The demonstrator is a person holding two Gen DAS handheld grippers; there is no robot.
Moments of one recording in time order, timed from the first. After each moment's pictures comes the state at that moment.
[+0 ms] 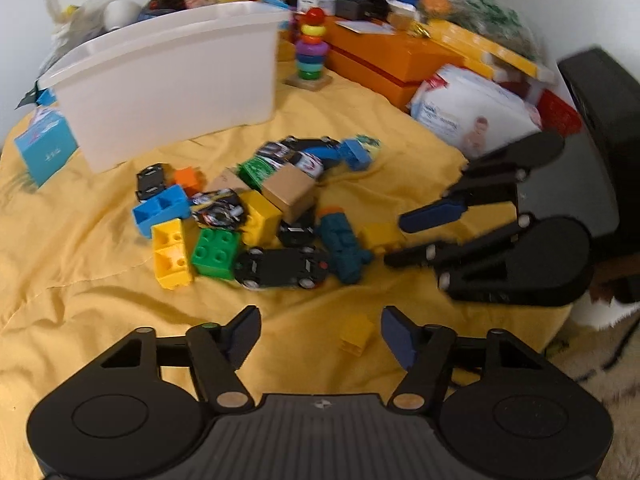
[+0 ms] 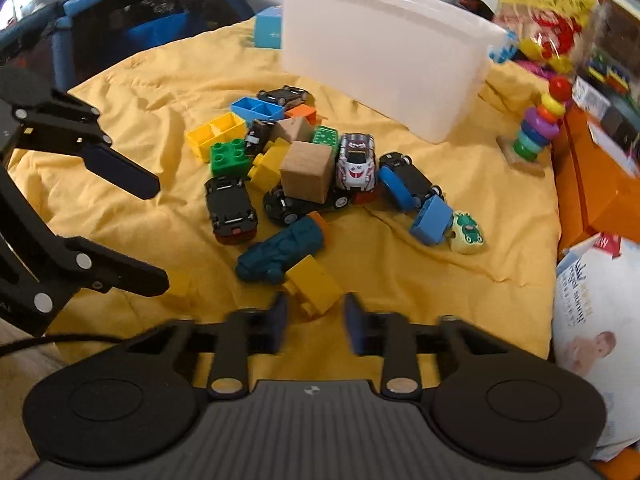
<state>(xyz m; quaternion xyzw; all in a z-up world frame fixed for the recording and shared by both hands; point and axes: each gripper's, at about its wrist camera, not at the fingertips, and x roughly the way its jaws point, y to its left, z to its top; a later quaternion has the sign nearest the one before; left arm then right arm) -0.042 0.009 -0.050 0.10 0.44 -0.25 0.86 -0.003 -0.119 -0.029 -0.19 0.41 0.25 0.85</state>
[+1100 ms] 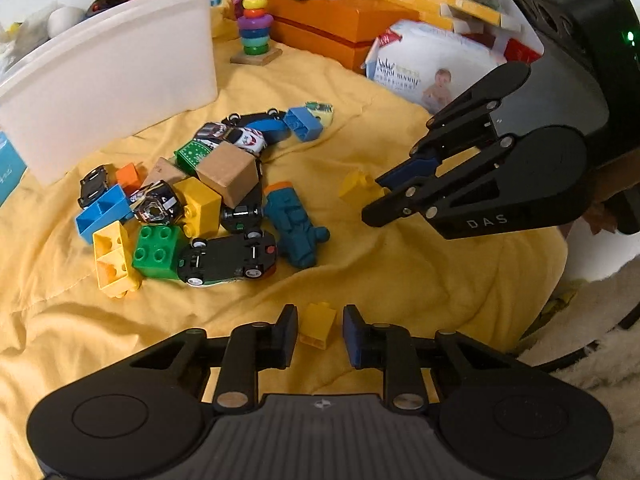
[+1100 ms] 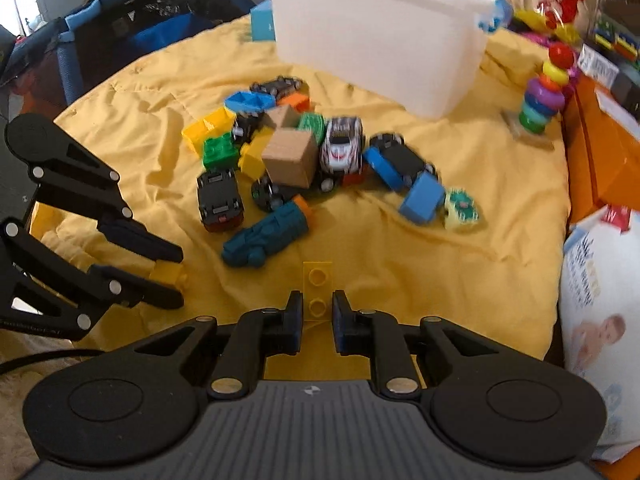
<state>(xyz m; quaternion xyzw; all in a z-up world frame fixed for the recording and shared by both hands) -0.037 -0.019 -0.073 0.15 0.46 -0.29 0.82 0.015 -0.144 -0.030 -0.14 0.45 0.28 0.83</state>
